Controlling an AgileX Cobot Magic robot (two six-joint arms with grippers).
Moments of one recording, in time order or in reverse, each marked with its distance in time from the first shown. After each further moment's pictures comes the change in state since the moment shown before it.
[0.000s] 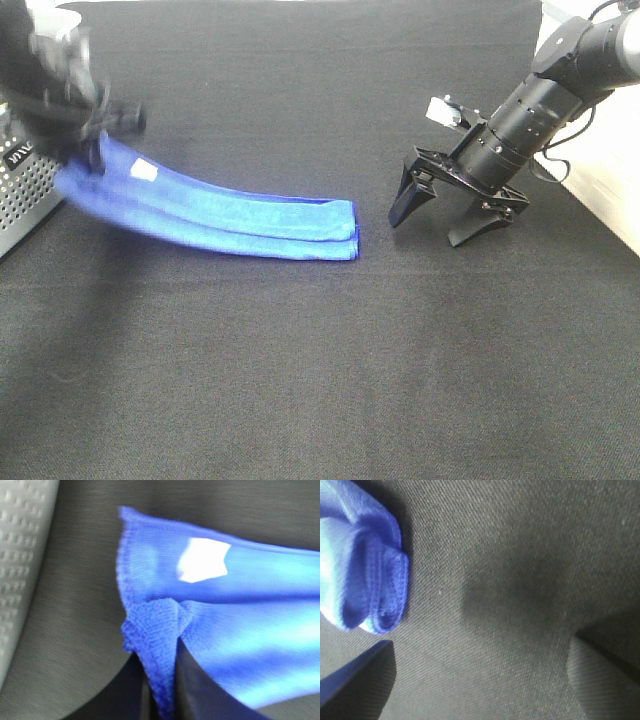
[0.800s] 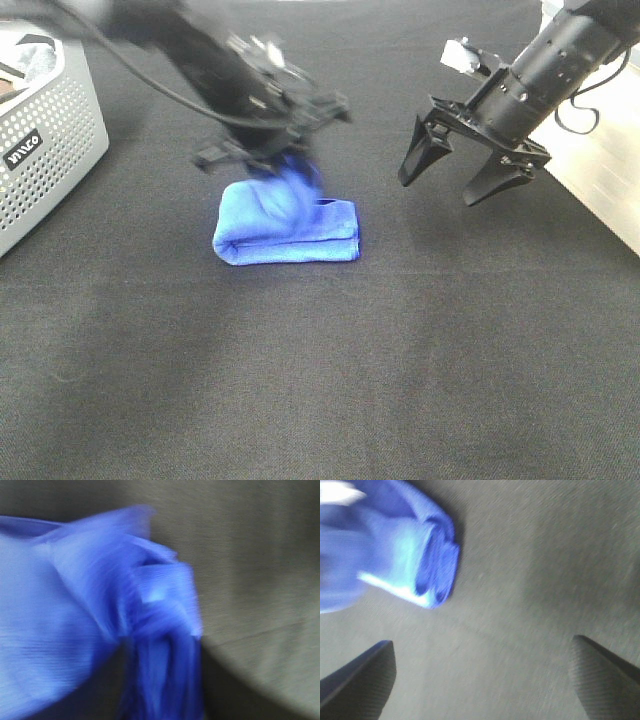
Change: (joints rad) left arm -0.339 0.226 -0.263 -0.361 -0.073 -0.136; right arm 0.000 -0.162 0.000 -0.040 0.081 0.033
